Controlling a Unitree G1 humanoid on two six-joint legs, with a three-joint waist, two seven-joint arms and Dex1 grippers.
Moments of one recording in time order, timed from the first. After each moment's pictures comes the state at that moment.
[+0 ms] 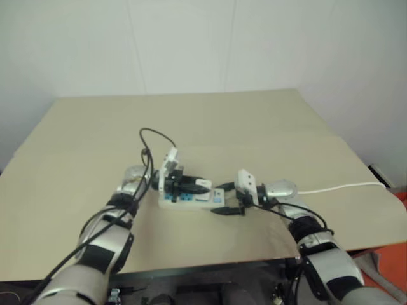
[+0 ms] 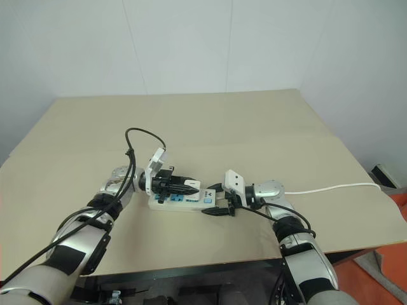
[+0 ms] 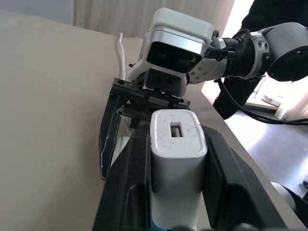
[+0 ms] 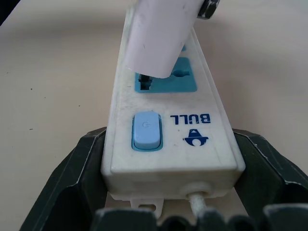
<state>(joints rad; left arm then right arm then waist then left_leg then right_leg) -0.96 0.36 -0.28 1.07 -0.48 -0.04 -1.61 -0.73 -0.33 0.19 0.80 0.08 -0.26 1.32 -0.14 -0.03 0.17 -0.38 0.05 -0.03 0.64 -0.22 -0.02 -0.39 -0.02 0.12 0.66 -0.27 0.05</state>
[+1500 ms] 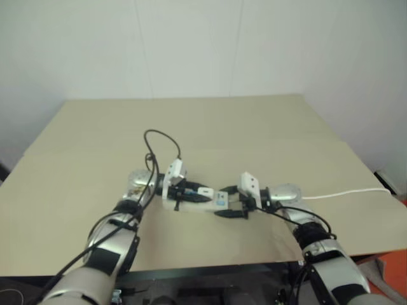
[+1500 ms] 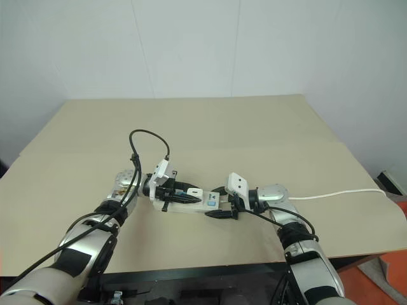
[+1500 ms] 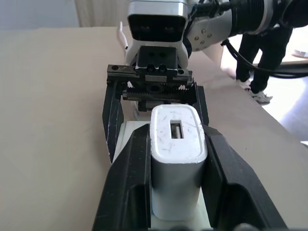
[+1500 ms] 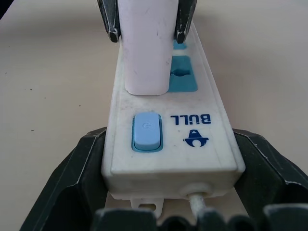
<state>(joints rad) -0.92 0.30 -0.21 1.16 -0.30 -0.38 -1.61 -0.66 -0.36 0.19 0.69 0.08 -0.18 1.29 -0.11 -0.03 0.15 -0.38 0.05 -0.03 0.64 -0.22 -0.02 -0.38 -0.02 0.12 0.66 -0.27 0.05</state>
